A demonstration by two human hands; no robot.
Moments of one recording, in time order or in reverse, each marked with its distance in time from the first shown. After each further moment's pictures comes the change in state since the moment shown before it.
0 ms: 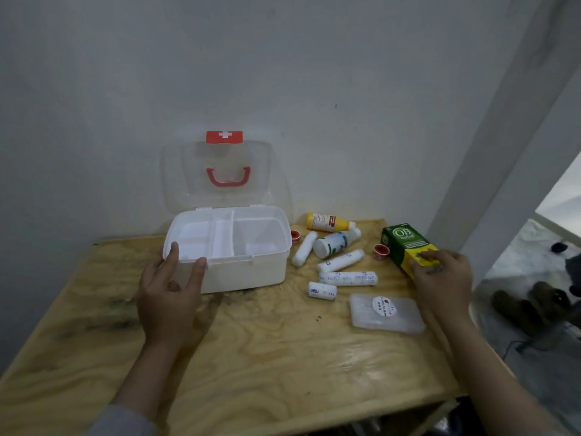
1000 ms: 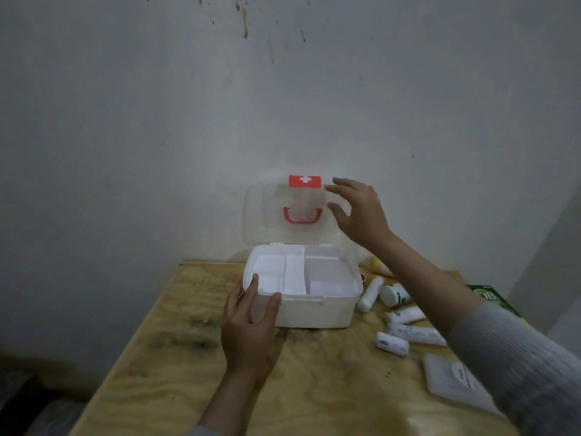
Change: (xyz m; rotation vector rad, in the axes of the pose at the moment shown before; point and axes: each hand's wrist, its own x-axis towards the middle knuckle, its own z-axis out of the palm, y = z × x) left_hand -0.006 -0.007 0.007 -0.065 0.054 -0.073; right_hand 0.031 -0.257 0.117 0.206 -0.267 -0.860
